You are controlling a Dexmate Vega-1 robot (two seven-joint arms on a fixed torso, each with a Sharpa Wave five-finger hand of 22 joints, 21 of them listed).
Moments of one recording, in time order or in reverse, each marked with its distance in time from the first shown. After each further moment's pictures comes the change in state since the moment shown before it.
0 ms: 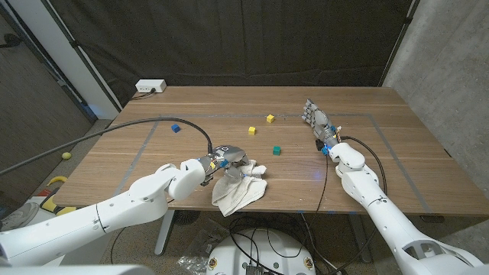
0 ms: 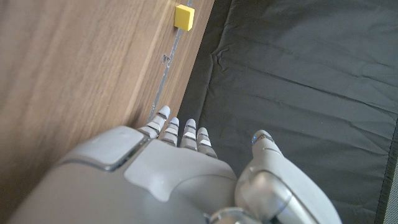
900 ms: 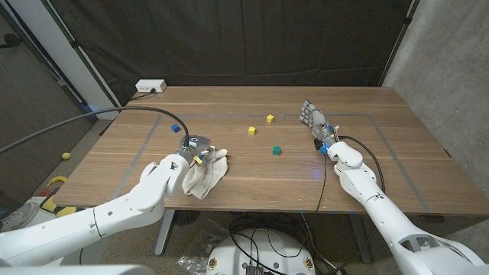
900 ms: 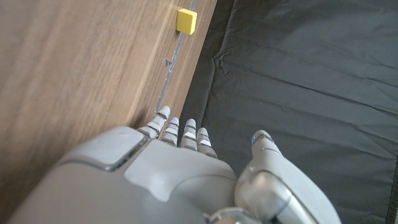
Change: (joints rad) left arm 0.000 0.027 0.037 -0.005 0.318 0.489 -0.151; left_hand 0.000 0.000 0.008 0.001 0.000 0.000 0.000 -0.007 0.000 0.003 -0.001 -0.011 0.002 0.004 0.004 -0.008 0.010 0.000 0.000 0.022 0.002; right arm 0.044 0.010 -0.014 0.063 0.002 0.004 0.024; right_hand -0.004 0.004 0.000 0.000 0.000 0.000 0.000 0.000 0.000 0.000 0.000 0.000 0.000 0.000 0.000 0.000 0.000 0.000 0.000 -0.004 0.000
